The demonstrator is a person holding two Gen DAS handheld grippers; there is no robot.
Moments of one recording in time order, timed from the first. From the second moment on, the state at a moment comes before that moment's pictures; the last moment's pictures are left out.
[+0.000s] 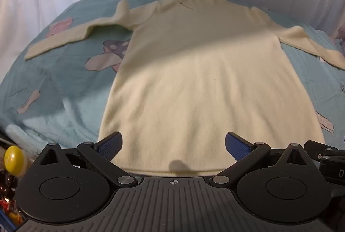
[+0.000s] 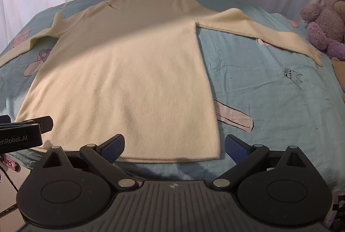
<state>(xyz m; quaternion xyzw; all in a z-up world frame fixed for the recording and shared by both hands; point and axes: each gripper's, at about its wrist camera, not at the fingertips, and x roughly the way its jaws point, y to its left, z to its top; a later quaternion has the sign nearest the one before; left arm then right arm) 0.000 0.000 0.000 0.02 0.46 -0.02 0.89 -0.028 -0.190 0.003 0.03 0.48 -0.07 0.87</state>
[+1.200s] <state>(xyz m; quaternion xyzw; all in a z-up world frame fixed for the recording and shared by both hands) 0.002 0.001 -0.004 0.03 0.47 -0.02 0.88 -0.029 -0.192 0.005 0.04 0.48 -0.07 0.87</state>
